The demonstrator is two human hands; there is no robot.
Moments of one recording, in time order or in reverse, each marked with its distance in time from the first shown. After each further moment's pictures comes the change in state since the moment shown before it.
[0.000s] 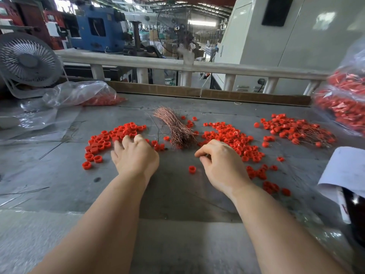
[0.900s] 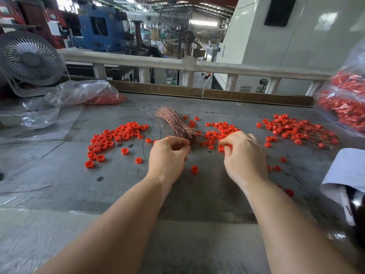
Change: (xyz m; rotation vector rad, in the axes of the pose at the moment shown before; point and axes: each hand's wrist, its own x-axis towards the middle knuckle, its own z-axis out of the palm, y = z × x) left_hand -0.025 0.030 0.016 -0.910 -0.111 0.162; right_hand 0.006 0.021 -0.013 -0.161 0.238 0.128
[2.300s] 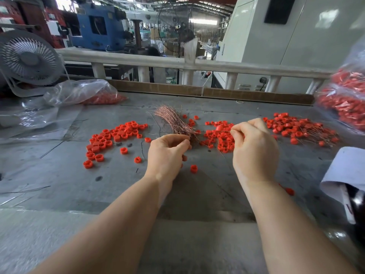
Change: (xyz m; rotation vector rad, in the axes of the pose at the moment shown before) left_hand -0.007 0.008 -0.001 -0.247 -0.002 -0.047; right_hand 0.002 -0.005 -0.010 0.104 0.308 0.066
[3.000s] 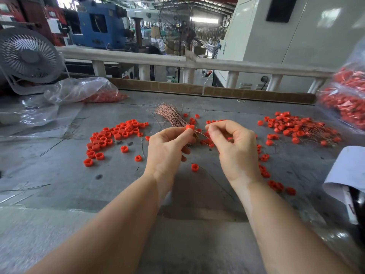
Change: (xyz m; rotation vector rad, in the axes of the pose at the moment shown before) left_hand -0.003 0.008 -0.001 -0.146 -0.031 0.035; right_hand -0.010 -0.033 0.000 0.756 -0.214 0.135
